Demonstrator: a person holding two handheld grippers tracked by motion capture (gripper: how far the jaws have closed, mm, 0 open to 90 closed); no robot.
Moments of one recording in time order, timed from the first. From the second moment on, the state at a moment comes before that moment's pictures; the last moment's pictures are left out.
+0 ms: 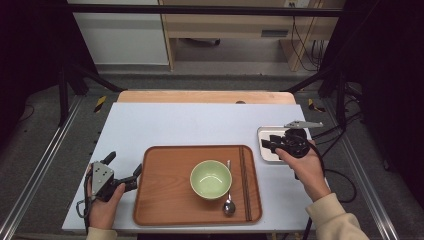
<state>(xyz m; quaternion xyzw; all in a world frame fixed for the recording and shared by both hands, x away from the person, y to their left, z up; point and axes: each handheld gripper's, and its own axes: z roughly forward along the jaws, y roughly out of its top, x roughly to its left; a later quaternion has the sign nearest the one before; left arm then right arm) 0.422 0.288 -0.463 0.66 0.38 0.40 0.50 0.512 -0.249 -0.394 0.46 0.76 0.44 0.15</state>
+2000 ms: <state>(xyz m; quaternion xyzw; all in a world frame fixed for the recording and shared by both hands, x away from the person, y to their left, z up) 0.420 0.289 -0.461 0.65 0.34 0.37 0.57 0.545 -0.341 -0.432 0.58 0.71 0.33 0.22</state>
